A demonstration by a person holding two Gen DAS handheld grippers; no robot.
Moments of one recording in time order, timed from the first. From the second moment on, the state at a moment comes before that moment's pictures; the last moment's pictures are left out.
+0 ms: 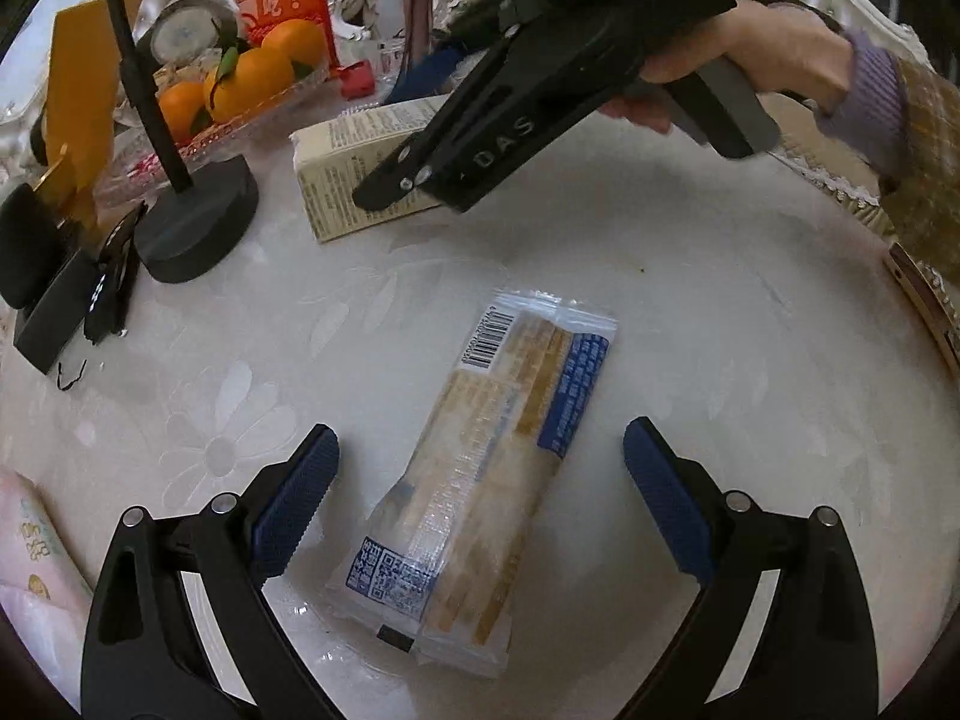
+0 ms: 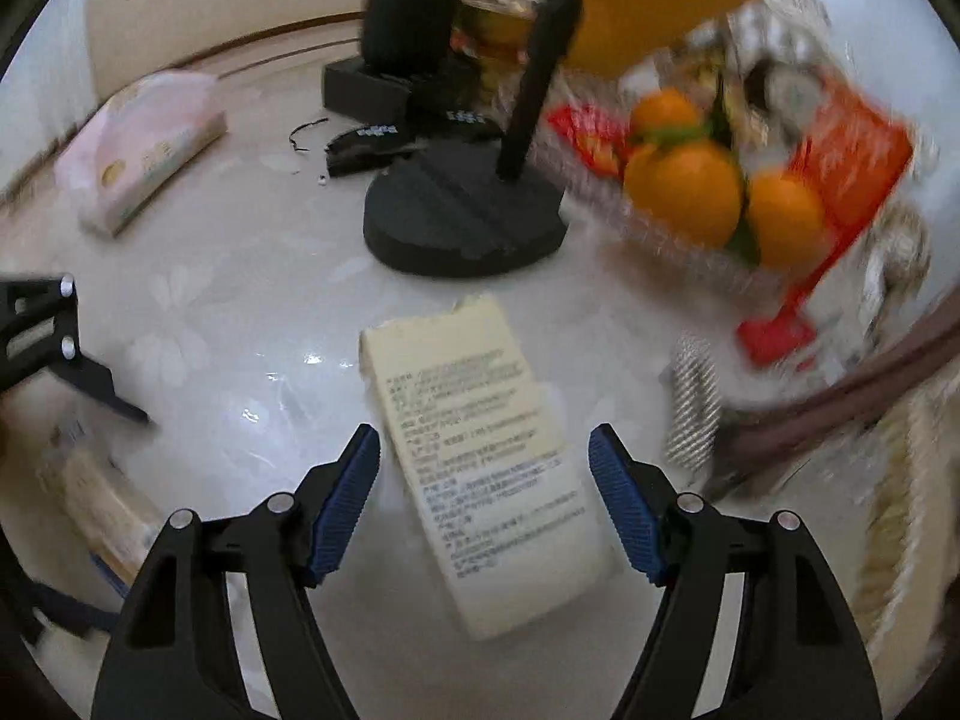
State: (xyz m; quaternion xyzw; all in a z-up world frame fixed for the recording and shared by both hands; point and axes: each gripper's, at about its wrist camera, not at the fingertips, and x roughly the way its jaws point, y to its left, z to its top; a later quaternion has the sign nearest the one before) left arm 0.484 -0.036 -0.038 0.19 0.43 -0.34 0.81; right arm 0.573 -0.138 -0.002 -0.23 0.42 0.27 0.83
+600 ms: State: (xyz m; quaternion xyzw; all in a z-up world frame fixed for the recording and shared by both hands) left arm 0.448 -0.038 -0.010 0.13 0.43 -0.28 0.85; right arm 0.514 -0.206 0.023 -0.02 0.46 0.19 0.87
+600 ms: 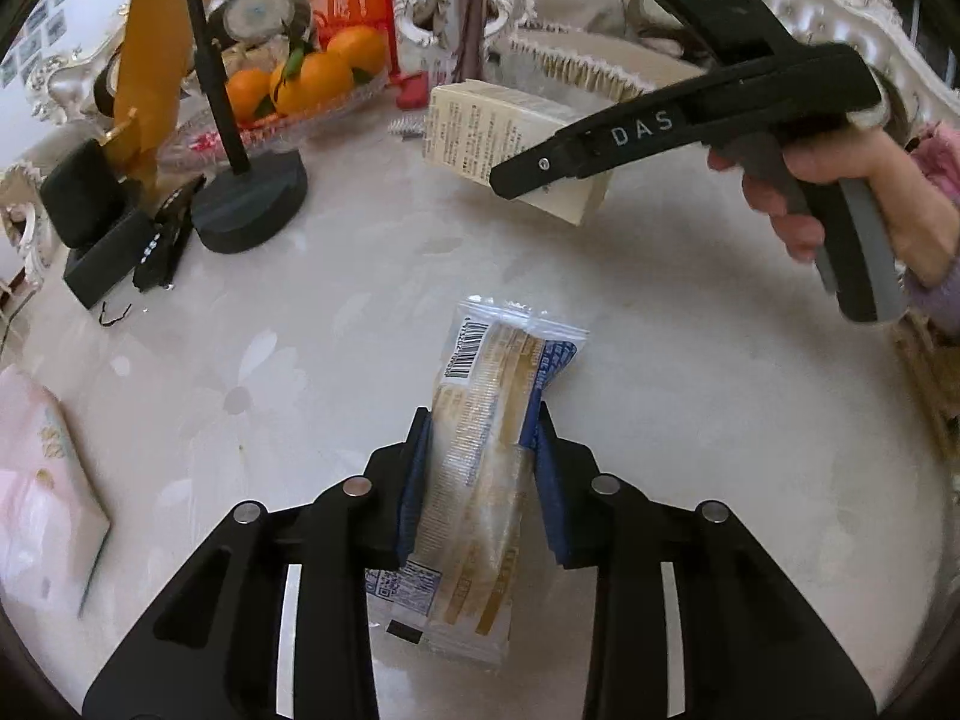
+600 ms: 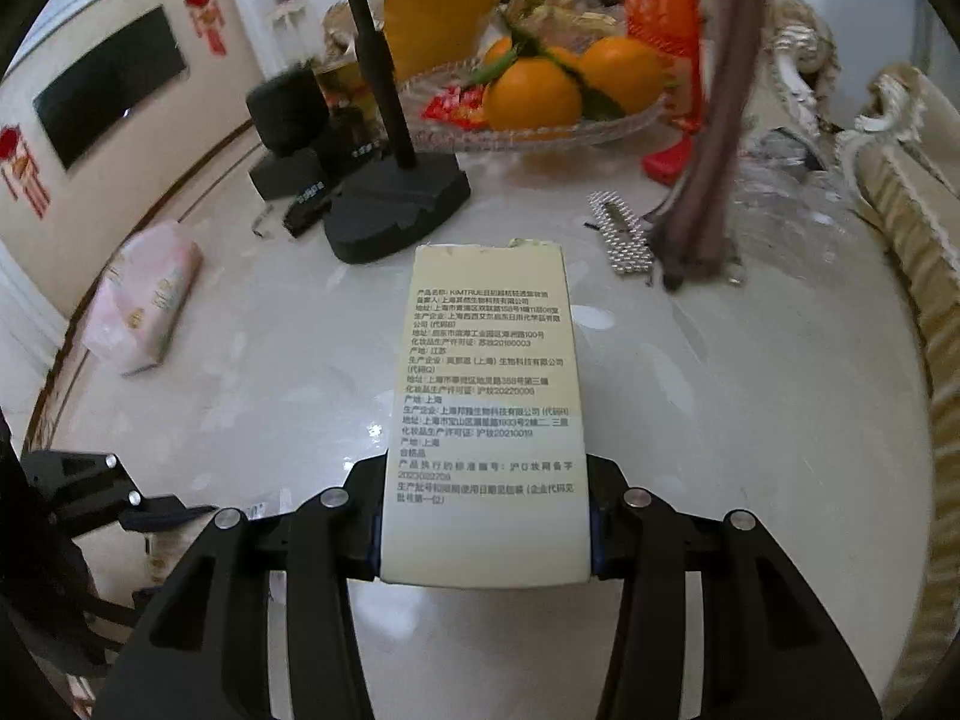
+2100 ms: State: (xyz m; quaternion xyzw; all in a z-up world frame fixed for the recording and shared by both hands) left arm 0.020 -0.061 -0.148 0.03 0.53 -0.11 0.84; right arm 0.047 -0.215 -0.162 0.06 0.59 0.13 0.79
